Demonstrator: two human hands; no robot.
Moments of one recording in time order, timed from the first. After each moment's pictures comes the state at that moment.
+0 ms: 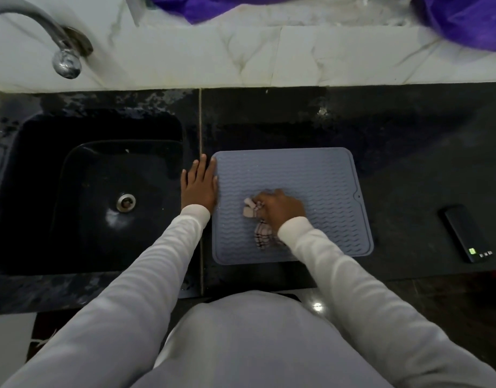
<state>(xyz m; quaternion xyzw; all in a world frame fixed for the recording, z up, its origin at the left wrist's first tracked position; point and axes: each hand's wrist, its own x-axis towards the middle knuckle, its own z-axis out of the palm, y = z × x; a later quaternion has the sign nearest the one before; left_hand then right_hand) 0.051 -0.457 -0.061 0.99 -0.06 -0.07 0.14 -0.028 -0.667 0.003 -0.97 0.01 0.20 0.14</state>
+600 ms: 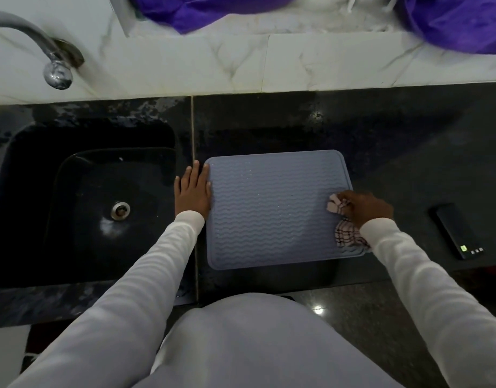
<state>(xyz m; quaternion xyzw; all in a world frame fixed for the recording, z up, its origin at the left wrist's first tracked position) 0.052 -0.457 -0.060 0.99 -0.06 -0.07 0.13 -0.059 -0.862 0.010 -0.96 0.19 0.21 0.02</state>
